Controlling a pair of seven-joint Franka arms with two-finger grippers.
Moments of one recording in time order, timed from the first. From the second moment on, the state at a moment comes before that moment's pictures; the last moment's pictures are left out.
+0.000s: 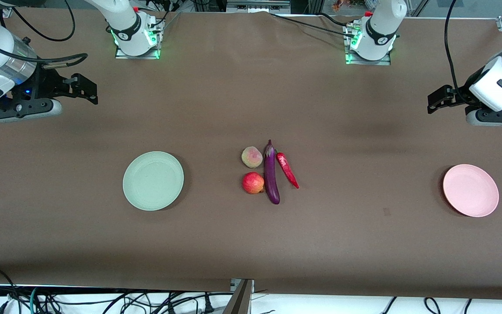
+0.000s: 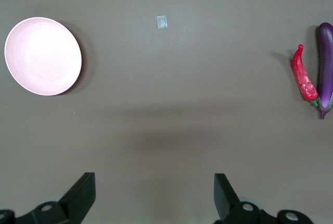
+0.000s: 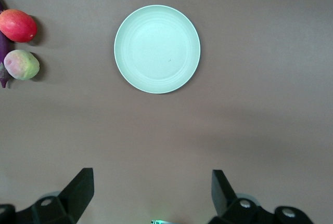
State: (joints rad) left arm 0.02 0.01 -0.08 -1.66 0.01 1.57 -0.03; right arm 0.29 0.08 -0.12 -1.50 0.05 1.49 0.03
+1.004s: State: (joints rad) left arm 0.01 0.12 -0.22 -1.66 -0.04 1.43 -0.04; right arm 0.29 0.08 -0.12 -1.50 0.05 1.49 0.03
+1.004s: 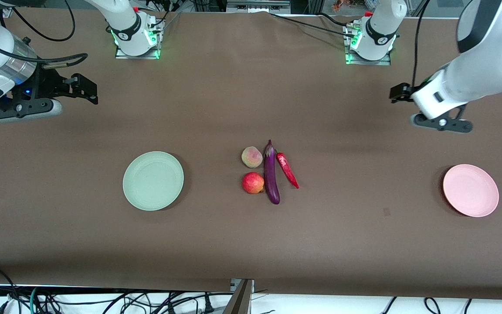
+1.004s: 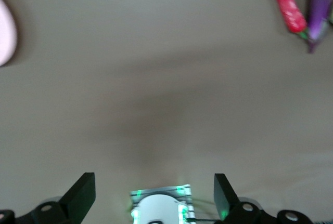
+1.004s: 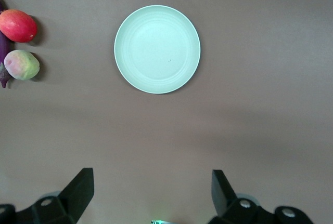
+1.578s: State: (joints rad) left arm -0.03 0.41 -0.29 -1.66 -0.07 1.89 -0.35; right arm 0.31 0.08 -0.11 -1.50 0.05 1.50 0.03
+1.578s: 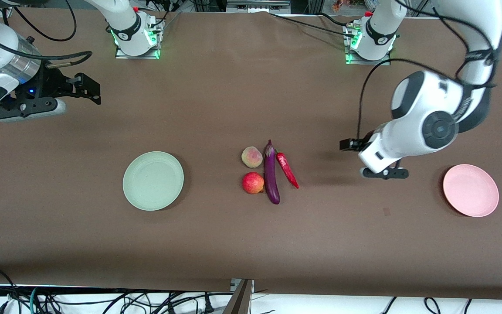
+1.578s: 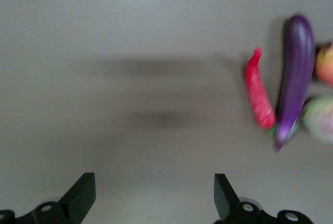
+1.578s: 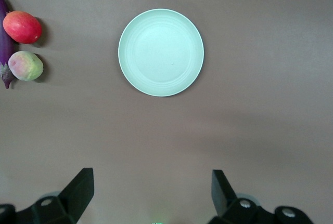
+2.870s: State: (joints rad) left arm -0.30 0.70 -0.28 -1.72 0.12 2.40 -0.90; right arm 0.31 0.28 -0.11 -1.51 0.05 1.56 -0.01
